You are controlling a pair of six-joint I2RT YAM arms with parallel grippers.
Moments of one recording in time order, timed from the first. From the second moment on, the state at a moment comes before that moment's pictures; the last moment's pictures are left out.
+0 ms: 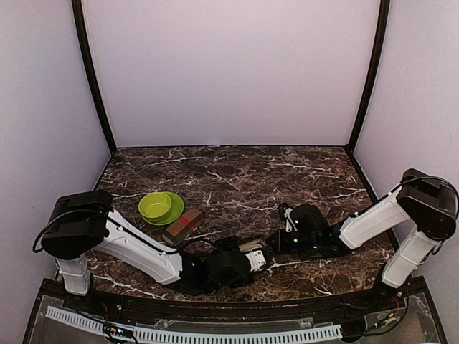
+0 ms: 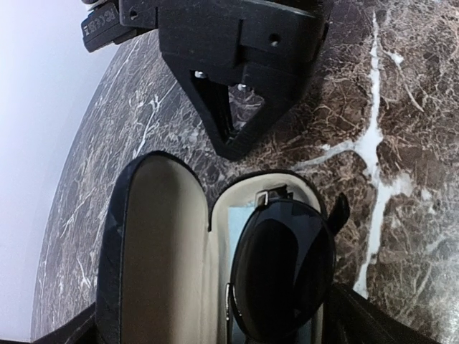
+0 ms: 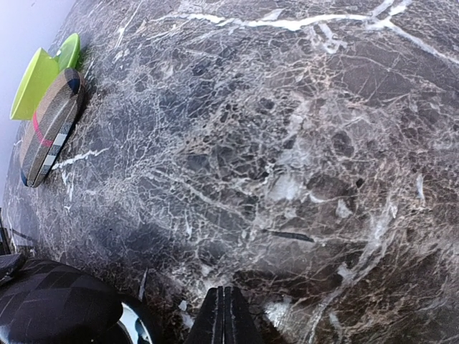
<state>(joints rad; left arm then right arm) -1.41 1.95 0.95 0.25 -0.67 0.29 0.89 1.62 0.48 0.42 -0.02 0.74</state>
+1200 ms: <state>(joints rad) -1.42 1.90 0.89 0.25 -0.63 0.27 0.89 1.58 0.45 0.41 -0.07 0.74</state>
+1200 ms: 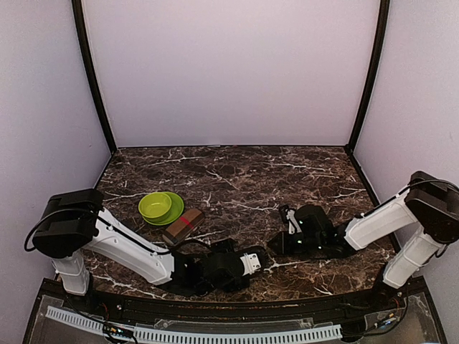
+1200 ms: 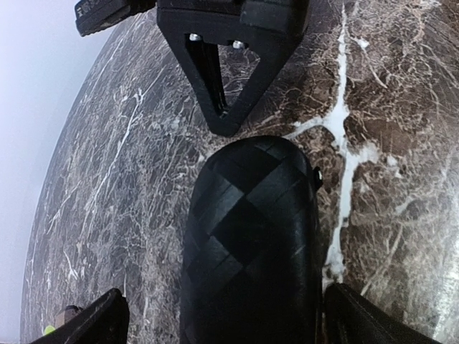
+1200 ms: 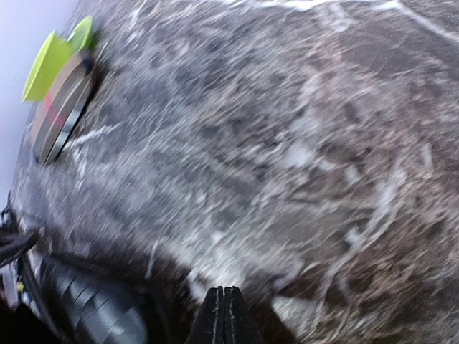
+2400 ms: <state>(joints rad) -1.29 1.76 0.89 -0.06 -0.20 0.10 1.02 1.47 0.53 0.07 -0.12 0.59</state>
